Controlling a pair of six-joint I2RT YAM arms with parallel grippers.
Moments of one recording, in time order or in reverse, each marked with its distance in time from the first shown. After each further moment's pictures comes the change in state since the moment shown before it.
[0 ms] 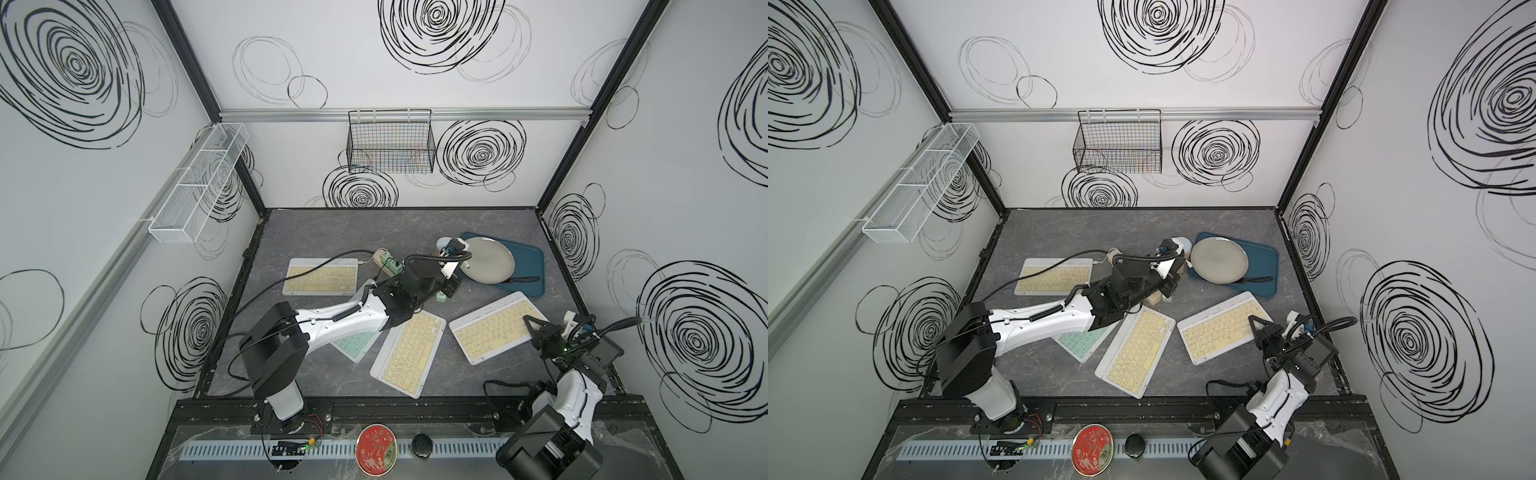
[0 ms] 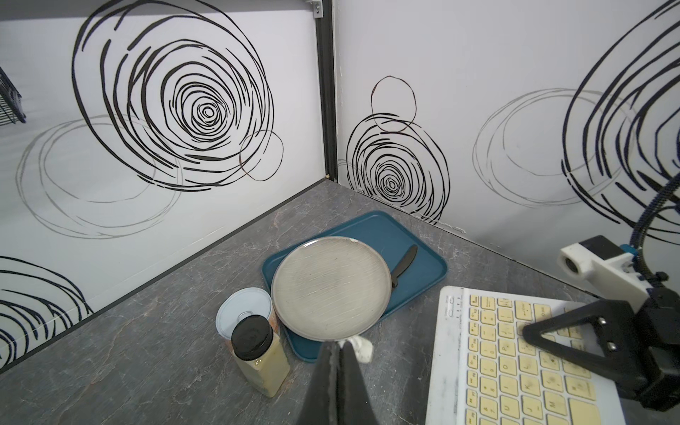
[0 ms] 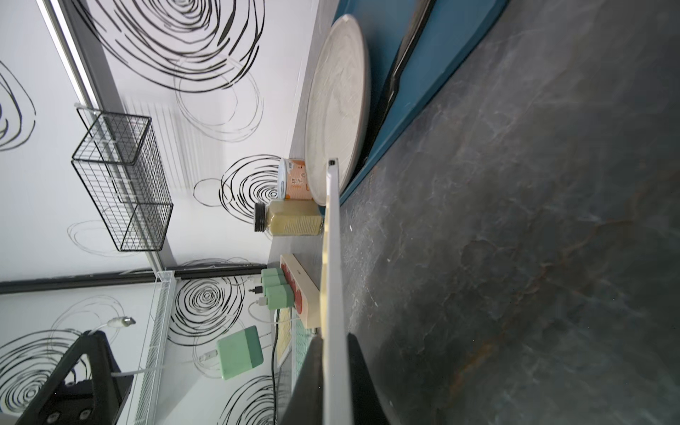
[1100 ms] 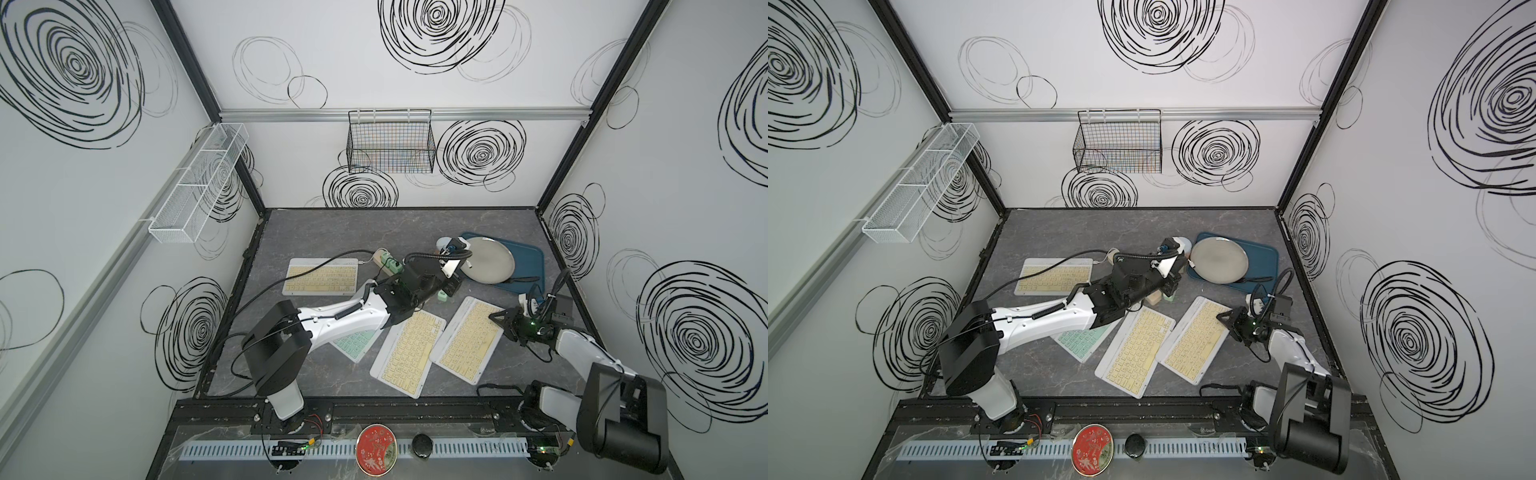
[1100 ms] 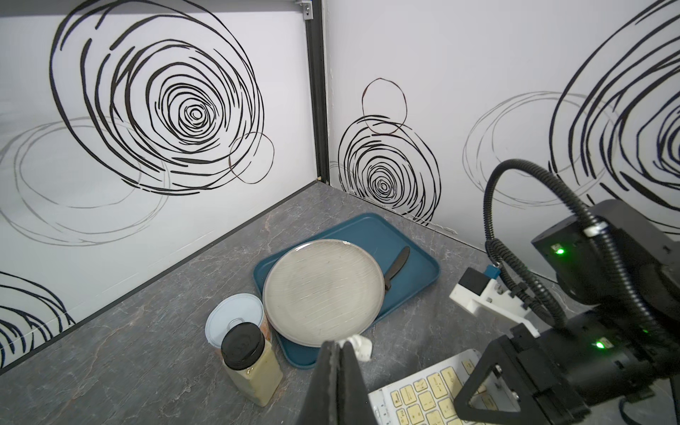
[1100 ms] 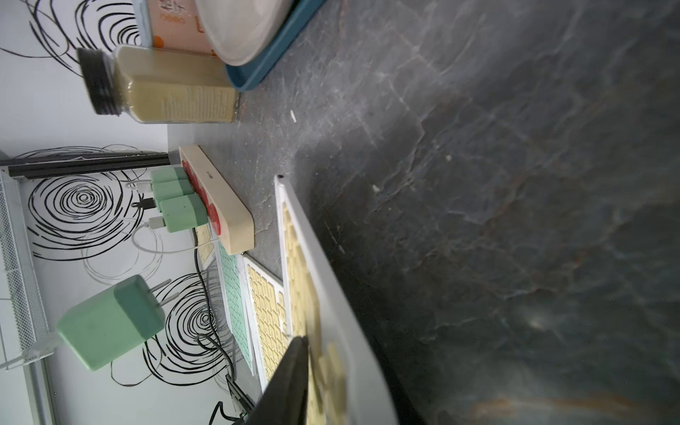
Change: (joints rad) left arm 0.014 0.012 0.011 0.009 0.046 -0.001; right arm 0.527 0.506 0.219 -0.012 0.322 -0.062
